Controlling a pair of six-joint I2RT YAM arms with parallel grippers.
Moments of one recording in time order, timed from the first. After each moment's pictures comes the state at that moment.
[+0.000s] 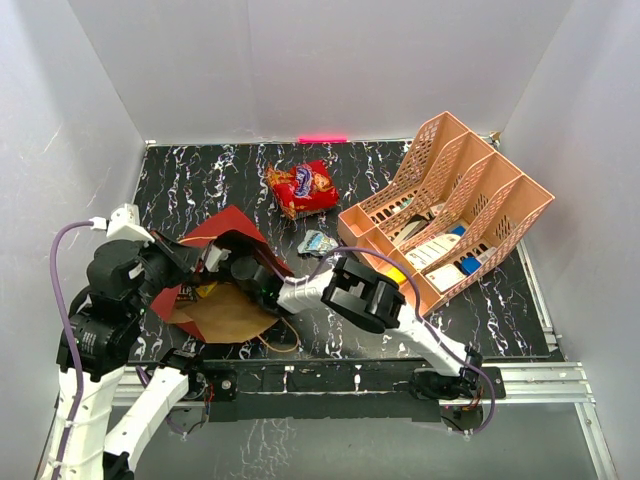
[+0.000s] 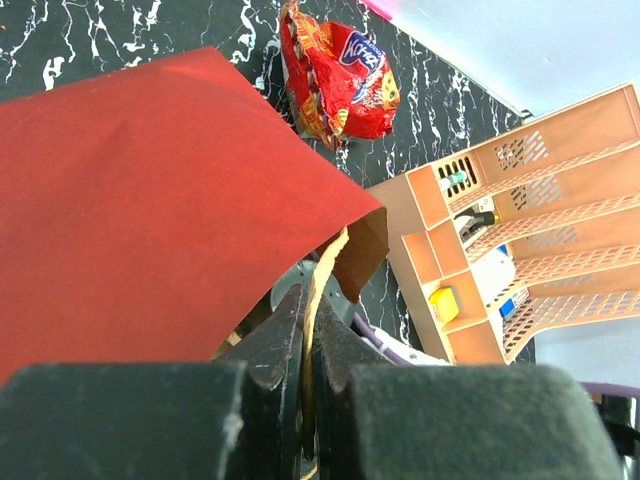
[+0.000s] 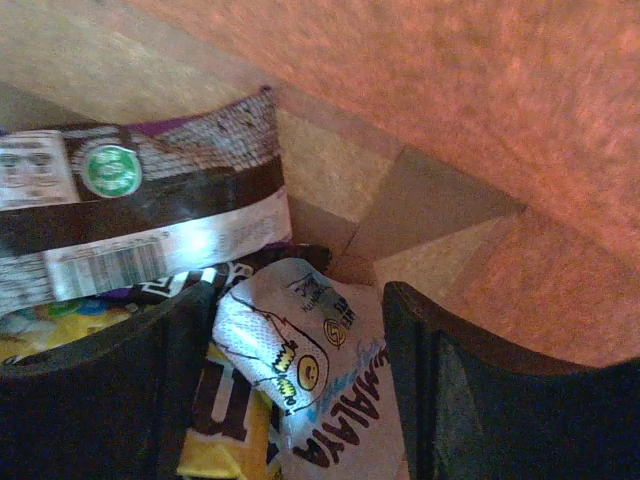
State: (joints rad) left arm -0.26 0.60 1.13 -0.95 -0.06 -0.69; right arm 1.15 2.45 1.59 0.82 0.38 -0.49
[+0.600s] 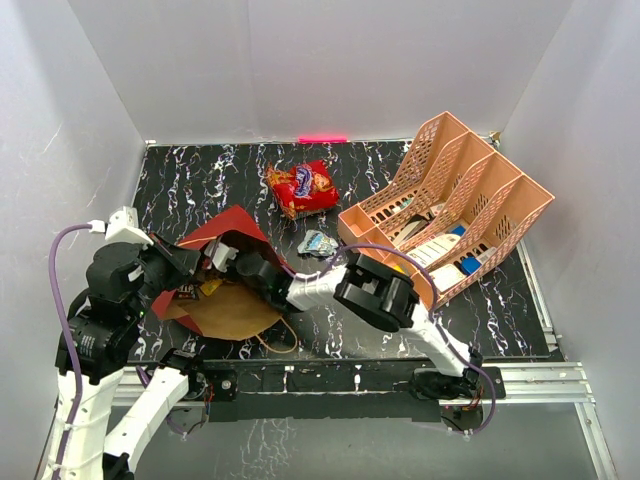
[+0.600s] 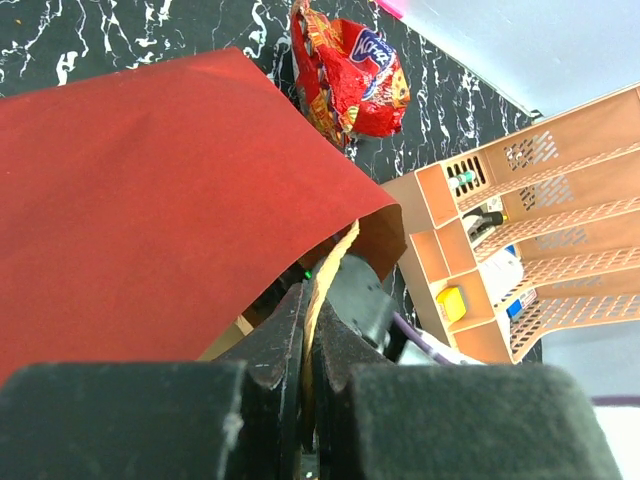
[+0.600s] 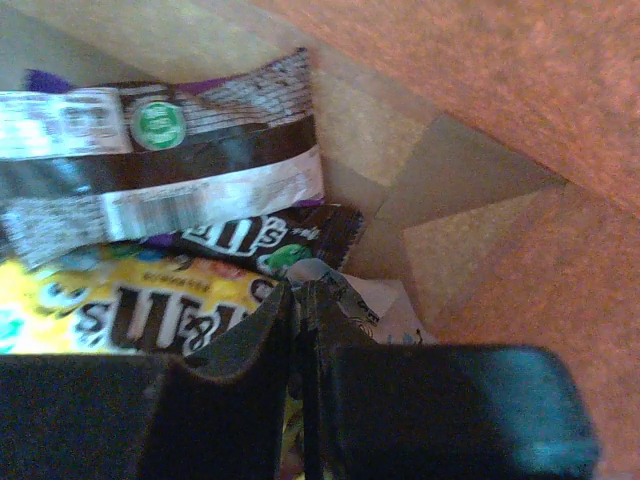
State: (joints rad) left arm -0.26 0.58 1.13 -0.97 -0.08 -0.69; right arm 1.13 2.39 1.54 0.68 0.31 -0.40
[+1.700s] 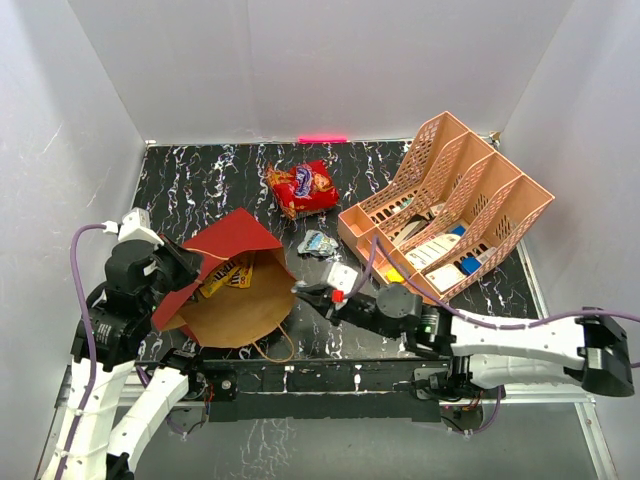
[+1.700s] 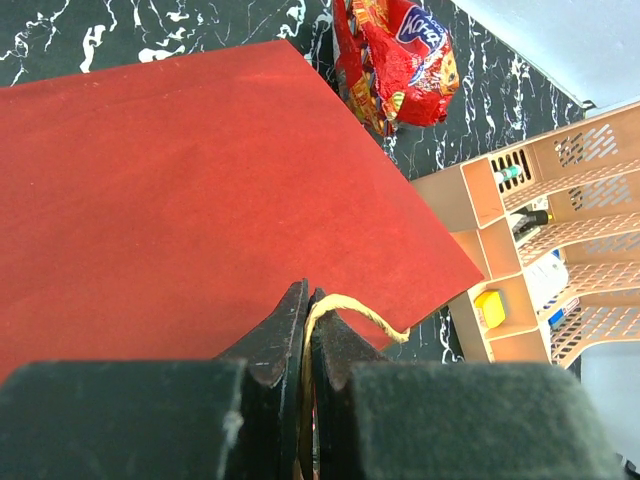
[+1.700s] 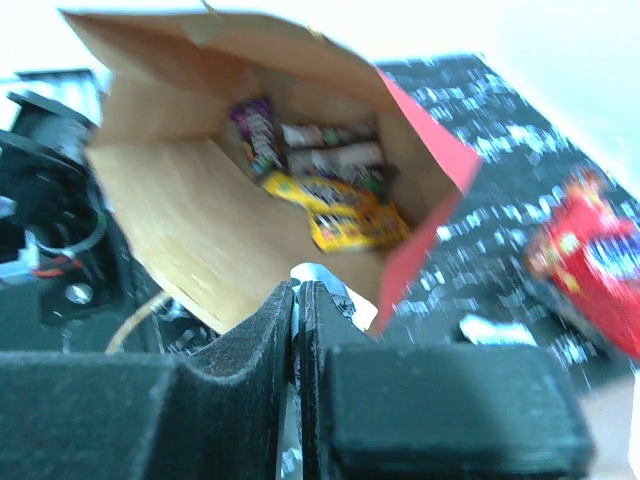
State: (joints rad) left arm -0.26 0.59 1.02 -0.92 -0.12 -0.68; right arm 1.29 1.04 0.62 0.43 0.10 -0.16
